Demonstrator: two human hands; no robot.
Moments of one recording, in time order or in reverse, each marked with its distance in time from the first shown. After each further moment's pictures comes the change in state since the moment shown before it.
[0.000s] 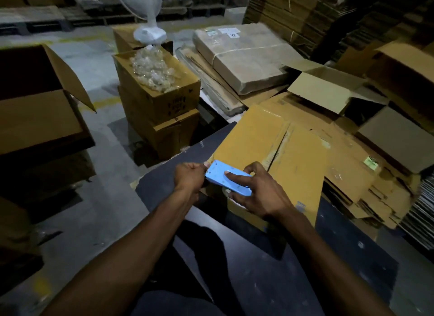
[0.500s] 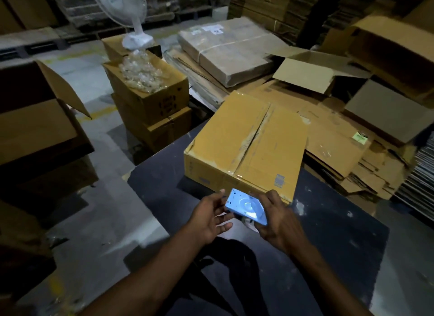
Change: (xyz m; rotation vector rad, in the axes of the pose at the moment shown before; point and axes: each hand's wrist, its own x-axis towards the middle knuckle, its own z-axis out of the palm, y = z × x) left_hand -0.142 -0.095 0.037 -0.091 -0.346 -0.504; right_hand -0.156 0.075 0.053 0.035 0.080 0.110
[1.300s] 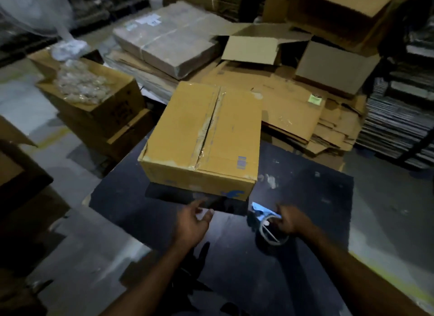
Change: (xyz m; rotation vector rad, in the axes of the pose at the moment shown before) left_hand 0.043 -0.053 0.001 1.051 0.167 0.636; right_hand -0.061 0.150 0.047 0.100 -0.340 0.458
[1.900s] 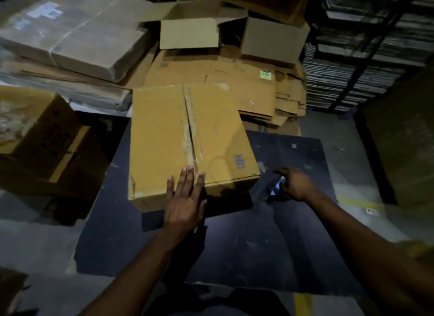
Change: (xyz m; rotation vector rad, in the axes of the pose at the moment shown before) left_hand 0.143 -0.009 -0.073 0.799 -0.105 0.935; right_hand 0.013 -0.037 -0.031 0.045 0.219 0.385
